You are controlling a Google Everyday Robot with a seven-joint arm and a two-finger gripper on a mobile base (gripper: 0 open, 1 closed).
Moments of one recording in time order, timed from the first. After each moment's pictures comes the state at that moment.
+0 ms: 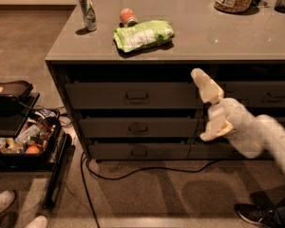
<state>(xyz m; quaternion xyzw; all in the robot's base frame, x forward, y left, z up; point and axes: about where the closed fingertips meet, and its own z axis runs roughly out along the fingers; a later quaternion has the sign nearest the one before) 0.468 -0.135 0.906 -0.33 0.30 0.59 0.67</state>
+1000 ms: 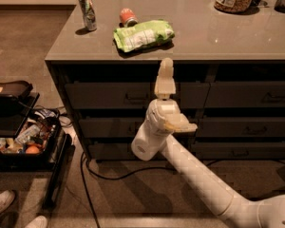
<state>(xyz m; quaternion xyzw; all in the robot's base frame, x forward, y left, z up) 0.472 -0.096 0.932 0.03 -0.13 0.75 0.65</state>
